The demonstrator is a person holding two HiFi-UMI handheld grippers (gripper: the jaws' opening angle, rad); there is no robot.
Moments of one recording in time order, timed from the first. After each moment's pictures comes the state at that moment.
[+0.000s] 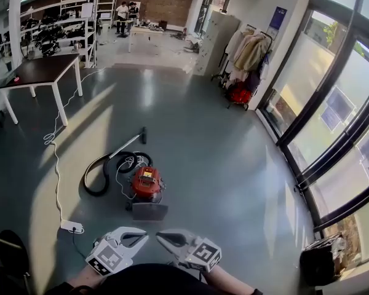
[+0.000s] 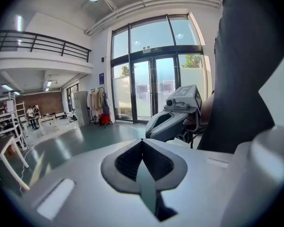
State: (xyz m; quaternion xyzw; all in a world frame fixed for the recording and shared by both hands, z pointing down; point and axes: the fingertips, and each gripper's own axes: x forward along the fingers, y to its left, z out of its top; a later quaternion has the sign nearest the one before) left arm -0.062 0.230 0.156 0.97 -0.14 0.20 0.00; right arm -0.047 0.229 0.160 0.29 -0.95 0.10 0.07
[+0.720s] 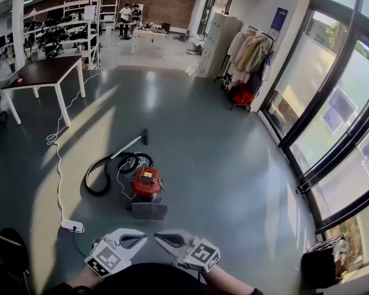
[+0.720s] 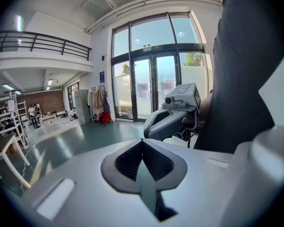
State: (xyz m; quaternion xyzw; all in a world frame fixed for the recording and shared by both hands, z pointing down) left arm -0.052 0.246 0.161 0.97 -0.15 0.21 0.01; right arm -0.038 0.241 0.164 0.27 -0.95 0.09 0.08
